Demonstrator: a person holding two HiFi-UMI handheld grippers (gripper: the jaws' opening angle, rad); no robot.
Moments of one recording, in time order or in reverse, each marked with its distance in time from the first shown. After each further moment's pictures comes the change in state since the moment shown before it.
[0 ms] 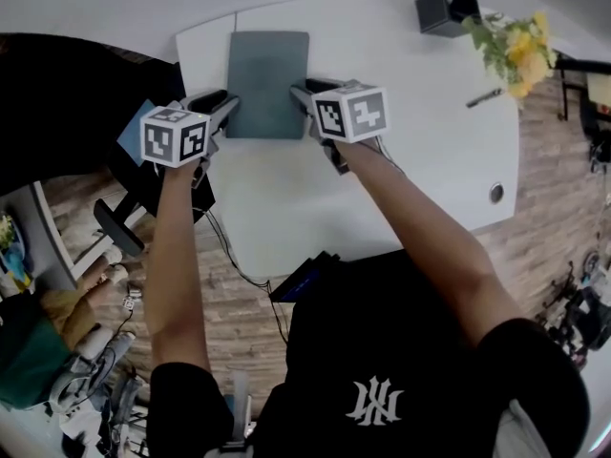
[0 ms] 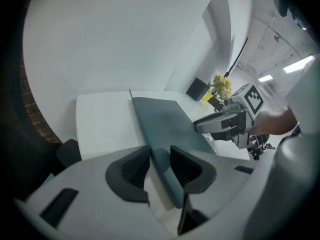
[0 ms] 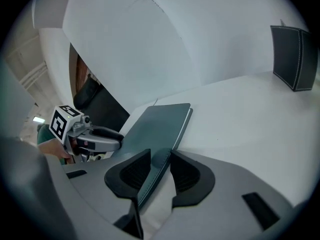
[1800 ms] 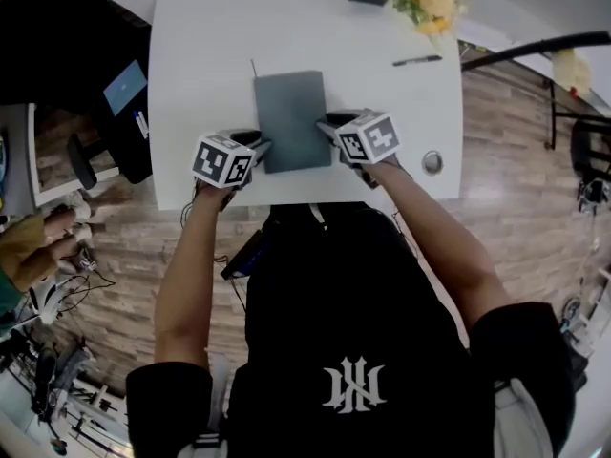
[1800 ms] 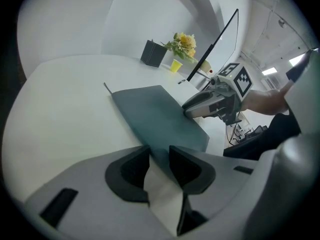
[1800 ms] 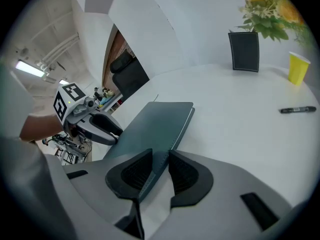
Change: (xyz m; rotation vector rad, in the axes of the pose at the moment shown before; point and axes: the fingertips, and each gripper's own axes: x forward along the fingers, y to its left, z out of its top) left arm 0.071 -0.299 -0.132 -0.036 0.135 0.013; right arm -0.198 -0.111 -0.180 -0.321 0.211 0.135
